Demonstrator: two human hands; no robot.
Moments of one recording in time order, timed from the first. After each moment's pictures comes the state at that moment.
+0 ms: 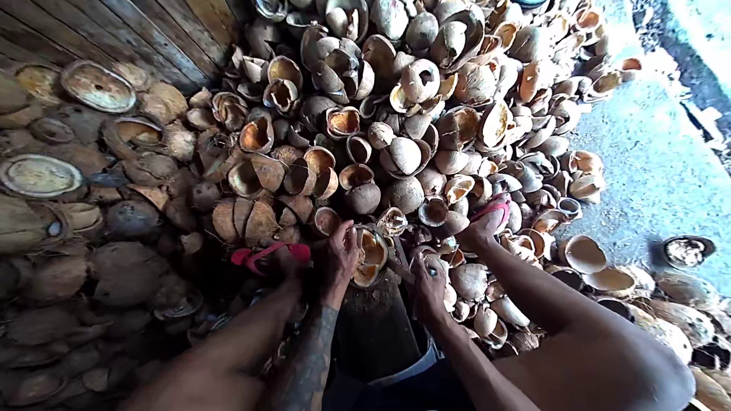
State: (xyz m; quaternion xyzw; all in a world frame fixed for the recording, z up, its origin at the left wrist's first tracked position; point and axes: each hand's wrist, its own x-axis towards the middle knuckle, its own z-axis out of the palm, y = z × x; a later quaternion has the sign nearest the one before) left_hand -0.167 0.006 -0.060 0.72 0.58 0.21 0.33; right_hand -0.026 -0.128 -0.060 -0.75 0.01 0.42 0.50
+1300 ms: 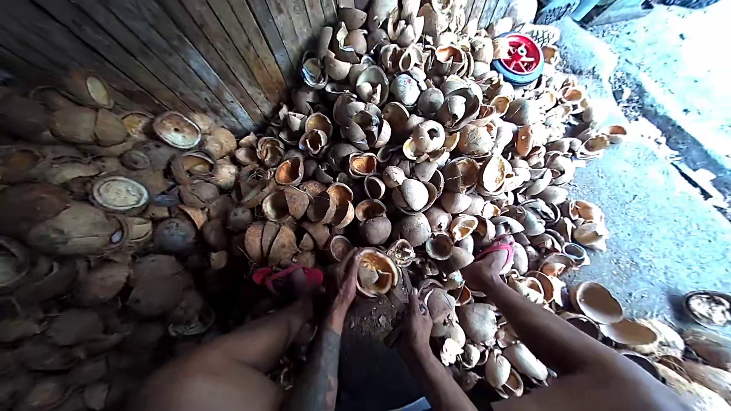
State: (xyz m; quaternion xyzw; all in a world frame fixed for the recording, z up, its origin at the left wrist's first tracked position) left_hand -0.198 -0.002 -0.072 0.67 0.56 0.27 0.41; right_hand -0.080 -0.137 -0.051 -0.64 0.16 0.44 0.61
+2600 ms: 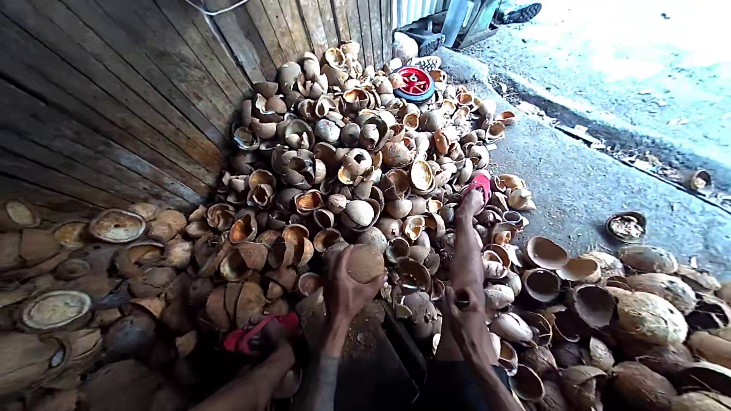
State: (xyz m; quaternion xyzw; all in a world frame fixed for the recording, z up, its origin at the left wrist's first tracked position) left_hand -0.095 -0.032 0.014 0.83 0.44 0.24 0.27; right_hand 0.062 -0.249 -0.070 -0.85 -0.18 0.08 0.50
